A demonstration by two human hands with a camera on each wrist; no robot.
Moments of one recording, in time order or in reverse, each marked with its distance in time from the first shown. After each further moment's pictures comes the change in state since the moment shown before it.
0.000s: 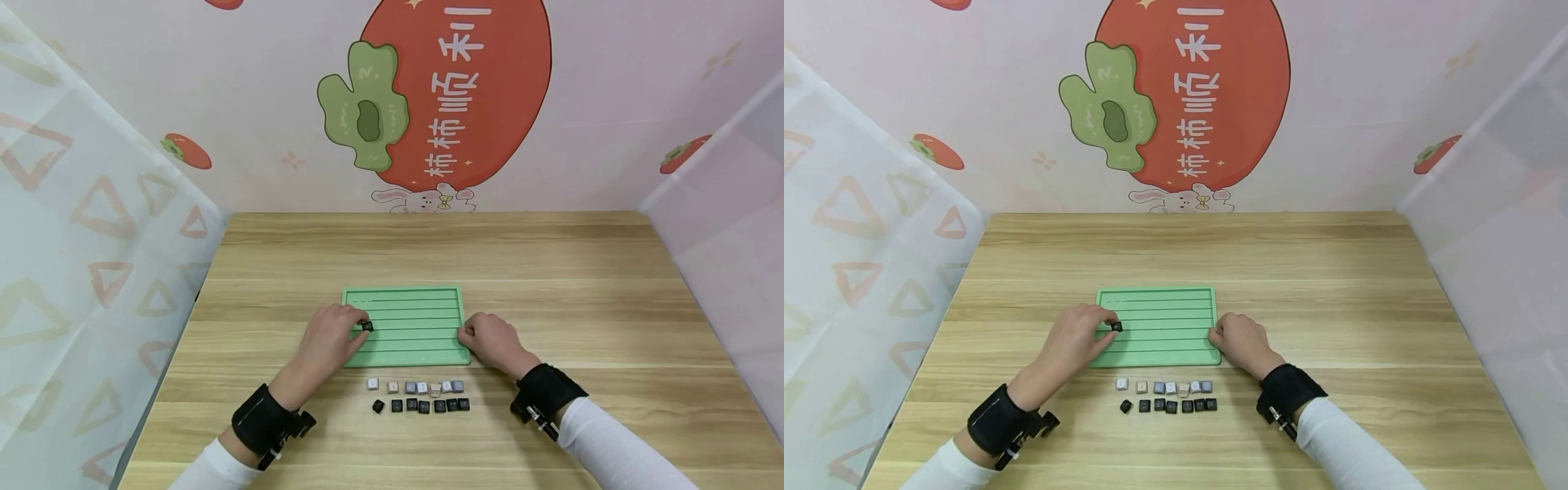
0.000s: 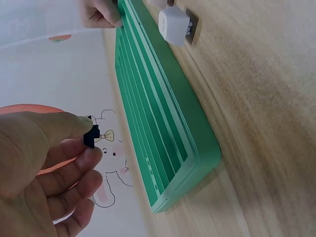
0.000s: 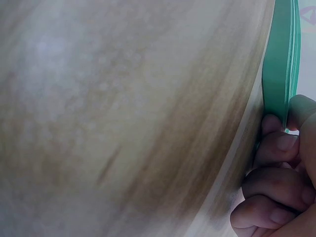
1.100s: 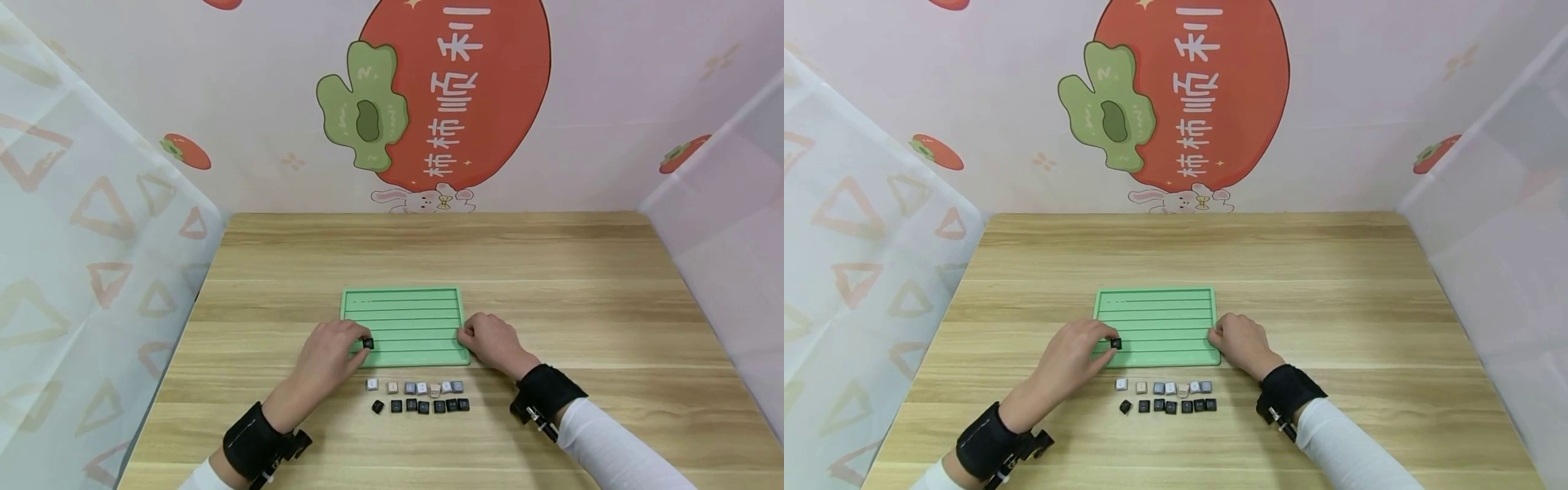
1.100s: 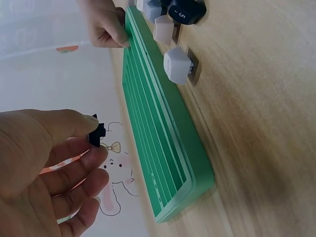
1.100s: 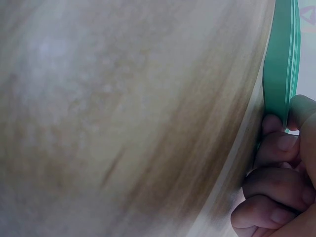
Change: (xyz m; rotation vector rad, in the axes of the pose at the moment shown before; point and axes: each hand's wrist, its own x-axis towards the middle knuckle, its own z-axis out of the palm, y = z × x) left_hand -0.020 0.014 -0.005 -0.005 -0.046 0.013; right_hand -0.001 0.001 0.001 0.009 0.015 -0.012
